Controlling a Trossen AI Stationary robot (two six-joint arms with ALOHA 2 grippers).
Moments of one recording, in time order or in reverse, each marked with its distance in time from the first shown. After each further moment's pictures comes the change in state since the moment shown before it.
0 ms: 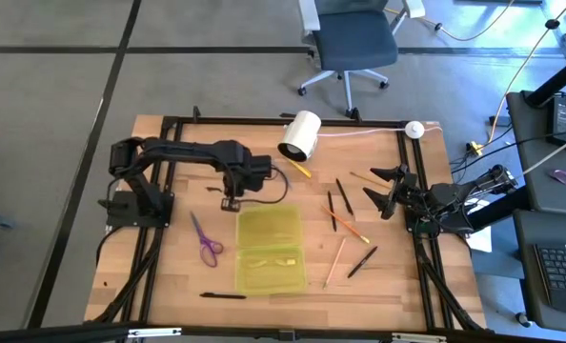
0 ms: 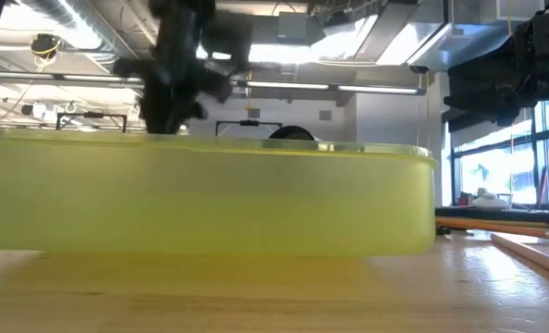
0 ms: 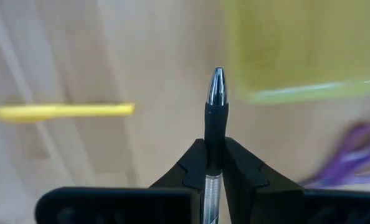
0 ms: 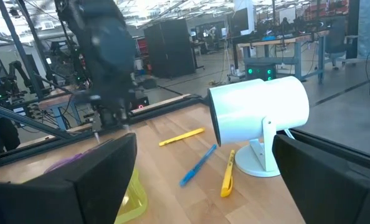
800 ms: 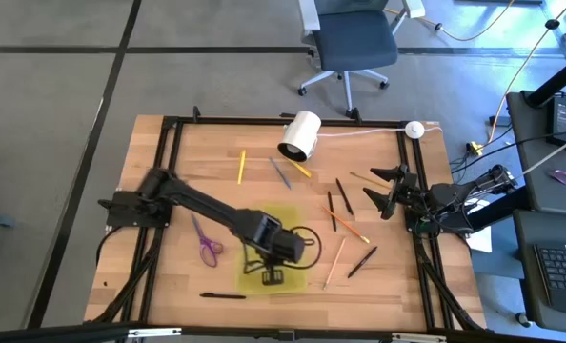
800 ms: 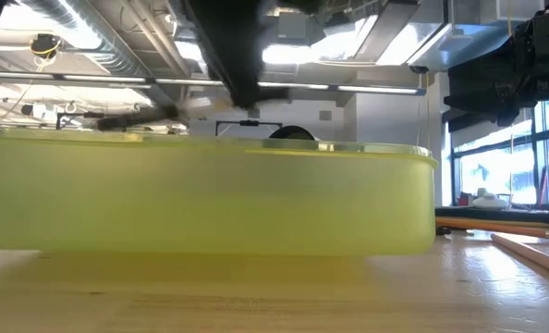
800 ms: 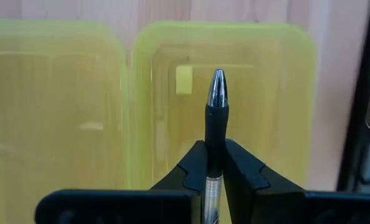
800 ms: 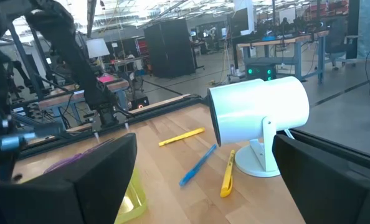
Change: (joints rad) left arm -0.475 0.339 0.394 0.277 0.031 -0.671; right arm 0.000 0.000 0.000 0.000 0.000 -0.001
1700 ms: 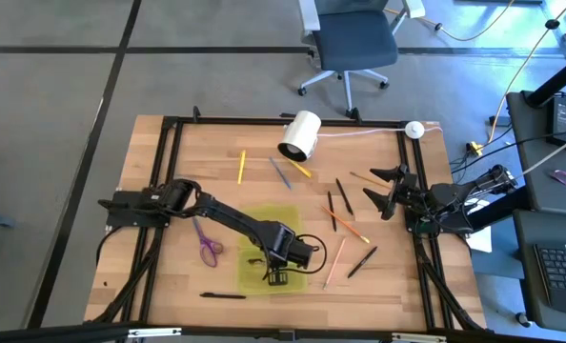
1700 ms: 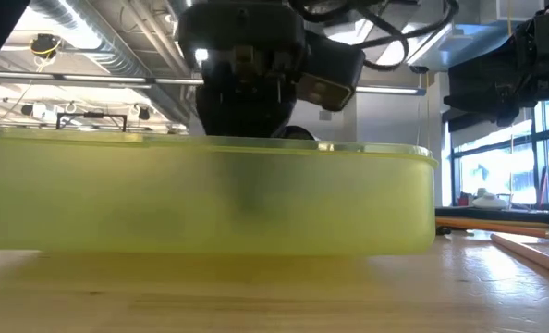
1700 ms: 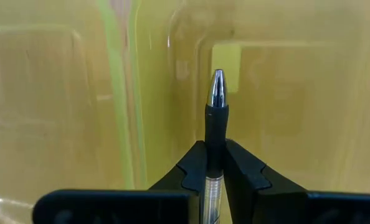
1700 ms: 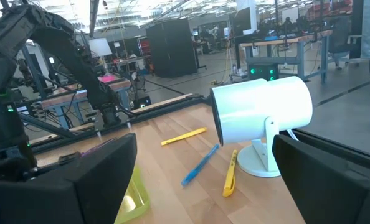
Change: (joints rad) left arm 0.015 0.192 0.055 -0.050 -0.020 0.048; right arm 0.000 0.000 0.000 0.000 -0.010 0.001
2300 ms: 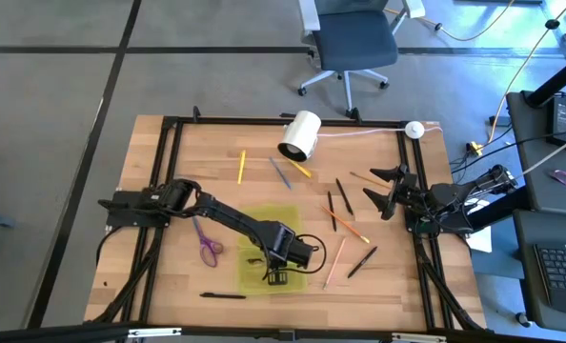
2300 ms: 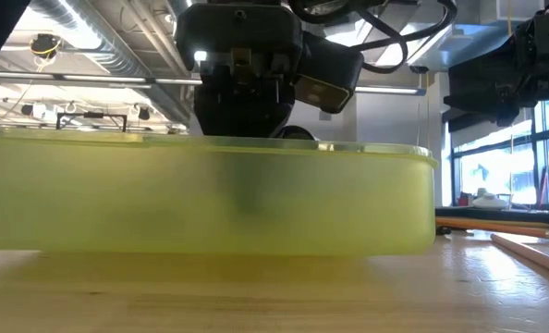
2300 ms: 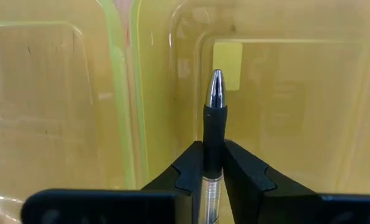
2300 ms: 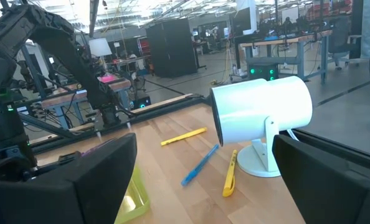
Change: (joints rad) left arm 0.000 -0.002 0.000 0.001 0.001 -0.003; right arm 0.000 0.000 0.000 0.000 0.000 0.000
